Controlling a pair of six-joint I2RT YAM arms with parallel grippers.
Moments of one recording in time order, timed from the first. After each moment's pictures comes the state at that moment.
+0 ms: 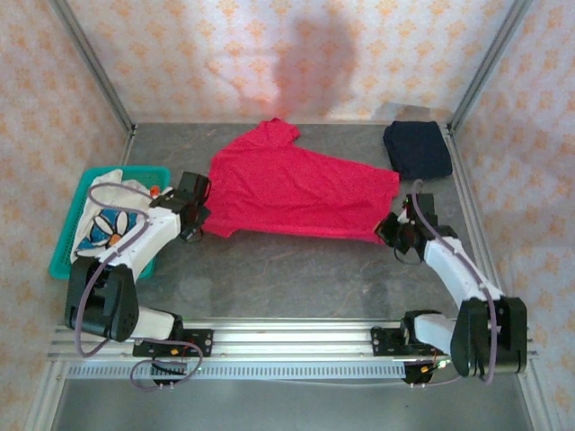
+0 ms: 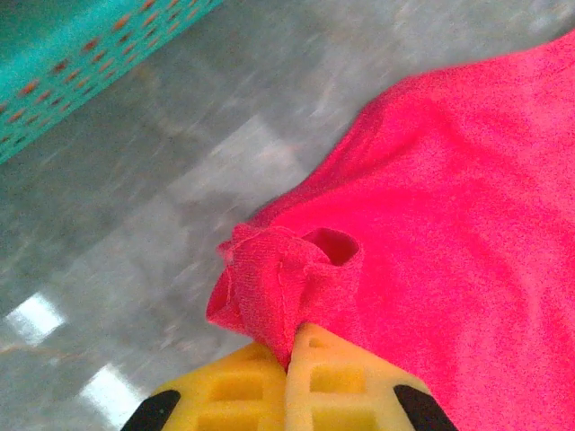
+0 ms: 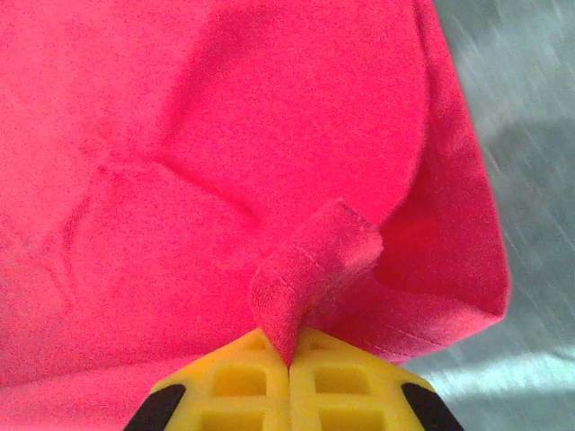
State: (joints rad) left arm -0.16 1.37 0.88 -0.71 -0.30 -1.09; right arm 0.03 1.12 0.61 -0.51 -0.32 0.71
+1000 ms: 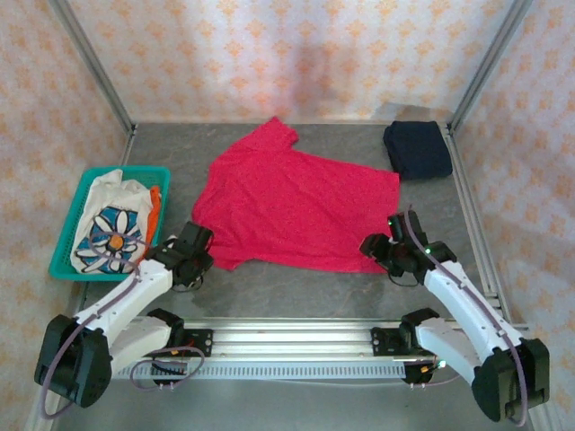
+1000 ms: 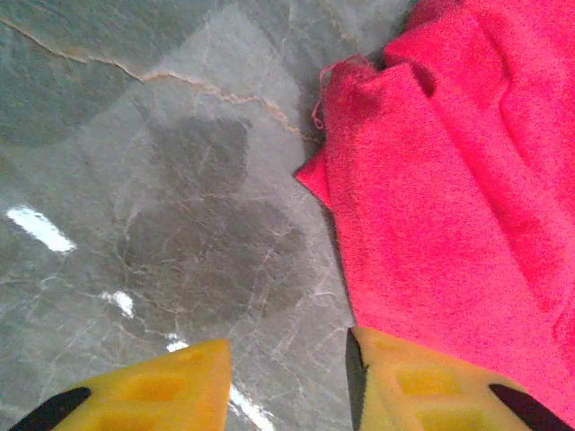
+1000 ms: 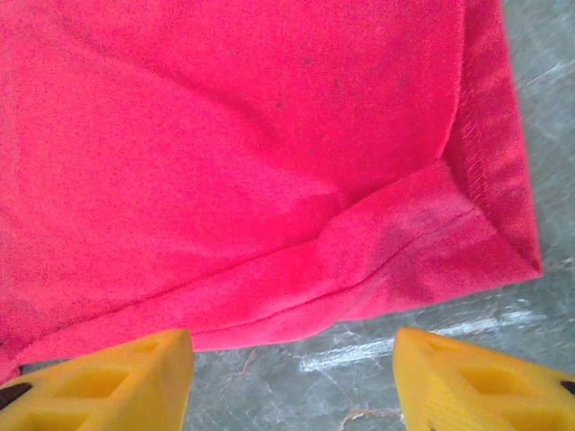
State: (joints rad) left arm -0.32 1.00 0.48 -0.72 -0.19 -1.29; right arm 0.31 0.89 0.59 -0.74 -0.14 0.87
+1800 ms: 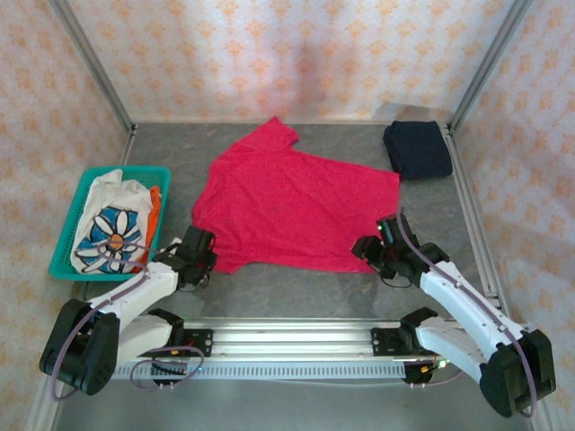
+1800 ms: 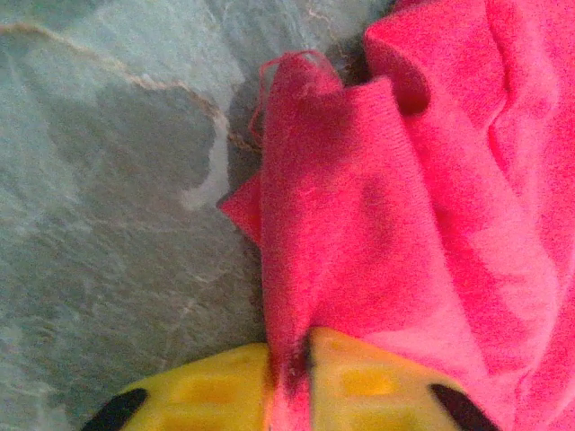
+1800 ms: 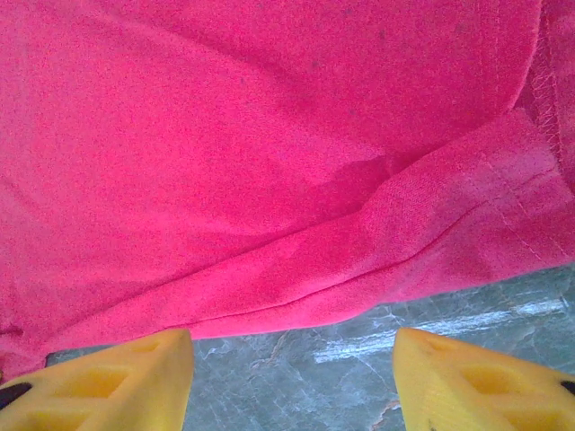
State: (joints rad) left arm -0.30 1.09 0.38 -0.44 -0.15 -1.36; right arm 0.40 0.91 0.58 -0.69 -0.12 0.97
